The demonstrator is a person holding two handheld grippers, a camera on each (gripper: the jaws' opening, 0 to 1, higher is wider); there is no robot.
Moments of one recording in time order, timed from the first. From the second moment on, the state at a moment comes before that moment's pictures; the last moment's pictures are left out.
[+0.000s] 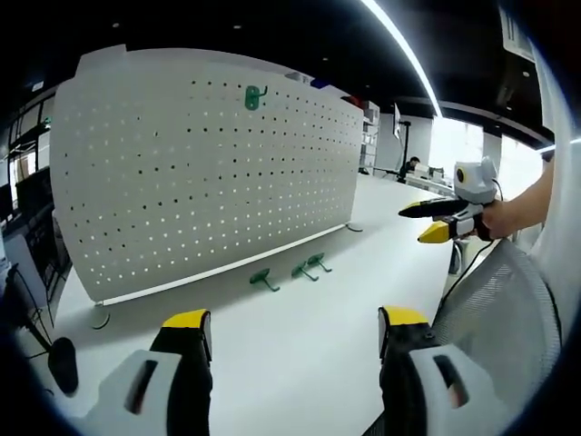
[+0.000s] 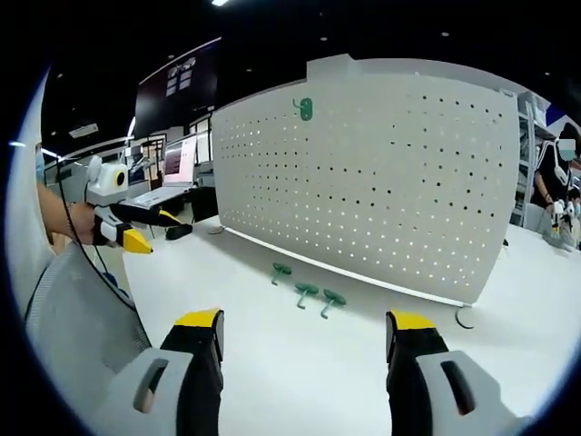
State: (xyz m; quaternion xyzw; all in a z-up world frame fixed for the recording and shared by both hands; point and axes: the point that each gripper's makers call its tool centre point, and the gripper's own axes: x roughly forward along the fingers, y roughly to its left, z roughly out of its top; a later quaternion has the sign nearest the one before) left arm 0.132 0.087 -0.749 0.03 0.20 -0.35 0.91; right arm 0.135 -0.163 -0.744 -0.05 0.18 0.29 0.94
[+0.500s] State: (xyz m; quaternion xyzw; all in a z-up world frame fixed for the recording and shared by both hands) left arm 0.131 0.091 -0.752 0.03 0.21 -0.35 0.91; right arm 0.132 -0.161 -0.750 -0.05 0.18 0.29 0.94
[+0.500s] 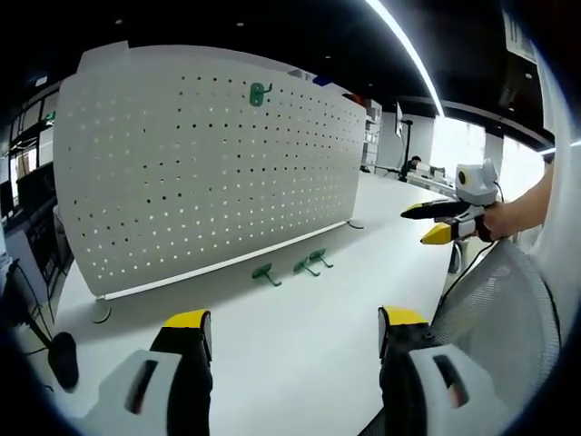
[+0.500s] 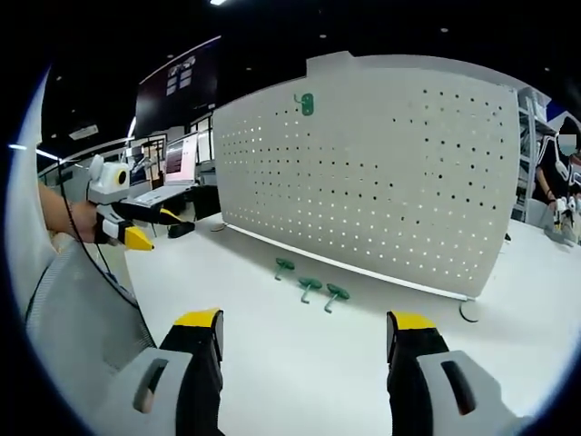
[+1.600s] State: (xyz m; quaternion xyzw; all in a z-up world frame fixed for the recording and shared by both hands) left arm 0.140 0.083 -0.785 0.18 0.29 -0.47 0.81; right arm 0.130 -0.158 -0.759 -0.05 0.20 0.29 0.94
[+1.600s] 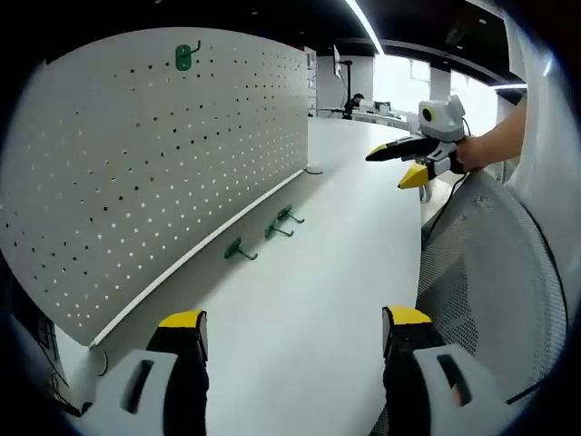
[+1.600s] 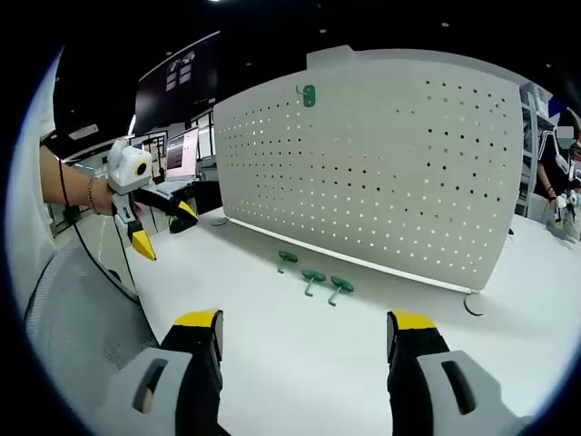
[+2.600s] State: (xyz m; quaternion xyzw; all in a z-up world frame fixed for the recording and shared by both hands) left arm 0.179 0.067 -0.817 0.27 0.33 -0.54 0.72; right arm 0.126 -0.154 -0.769 -0.04 0.21 0.30 0.93
